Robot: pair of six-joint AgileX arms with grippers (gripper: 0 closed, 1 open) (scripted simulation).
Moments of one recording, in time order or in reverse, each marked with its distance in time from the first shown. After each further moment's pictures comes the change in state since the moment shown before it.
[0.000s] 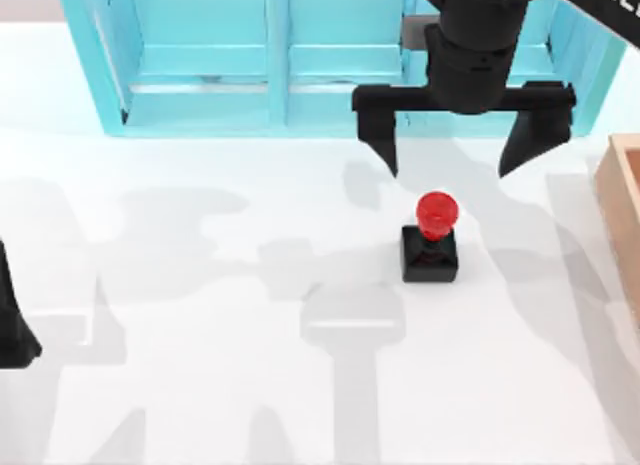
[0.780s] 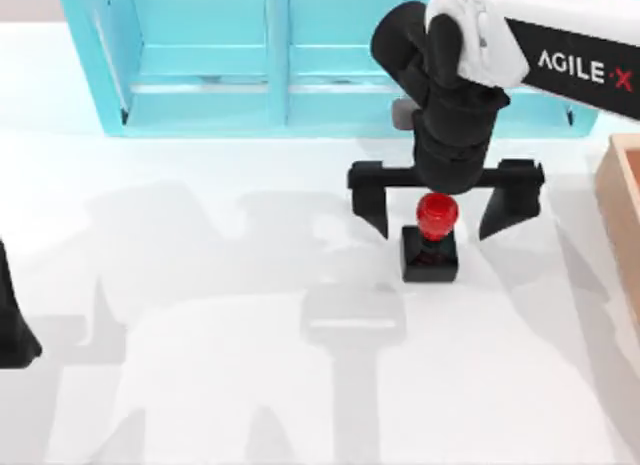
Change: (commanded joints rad) left arm 0.000 0.000 0.000 0.000 0.000 0.000; right arm 0.002 0.007 -0.370 0.377 0.000 0.003
